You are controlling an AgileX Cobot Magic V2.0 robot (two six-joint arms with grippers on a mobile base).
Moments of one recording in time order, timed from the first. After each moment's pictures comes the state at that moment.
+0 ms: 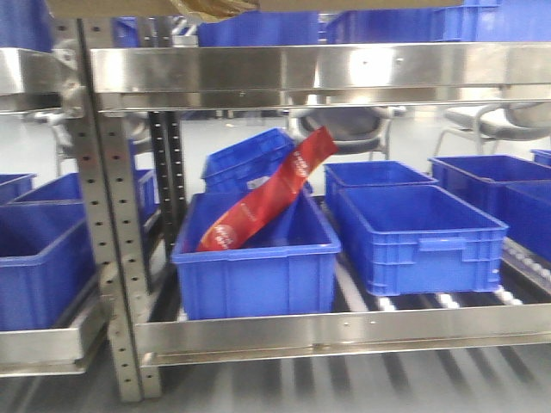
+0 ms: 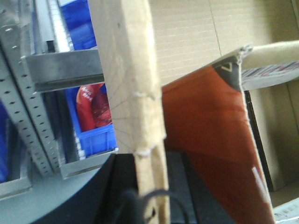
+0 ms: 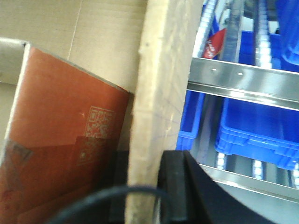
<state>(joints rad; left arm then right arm) -0.23 1.31 -1.72 -0.07 1.01 -0.07 0.27 1.37 -1.77 0.24 1.00 -0.13</state>
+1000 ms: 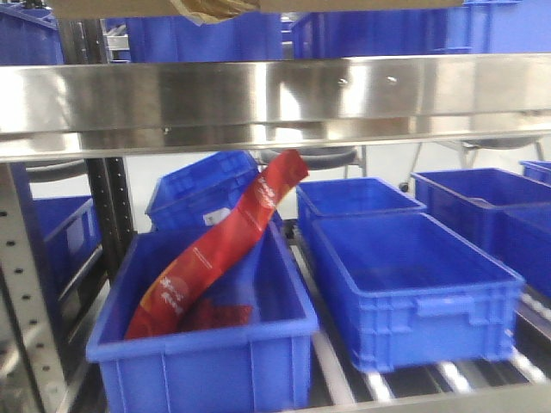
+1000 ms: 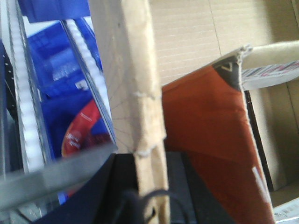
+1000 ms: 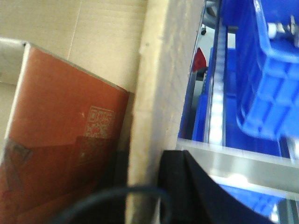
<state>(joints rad) -0.23 1.31 -1.72 -0.07 1.01 -0.07 0.27 1.37 -1.77 0.24 1.00 -0.13</state>
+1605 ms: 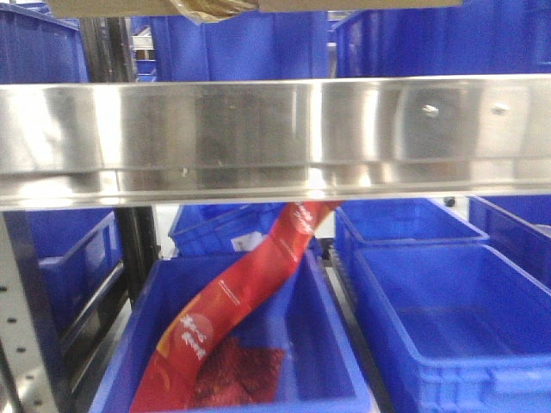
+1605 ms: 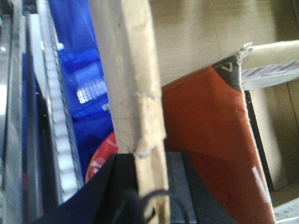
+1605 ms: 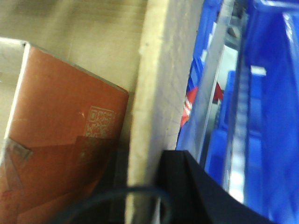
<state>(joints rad) -0.23 1.31 -1.72 -0.07 1.01 -0.07 0.27 1.37 -1.77 0.24 1.00 -0.13</state>
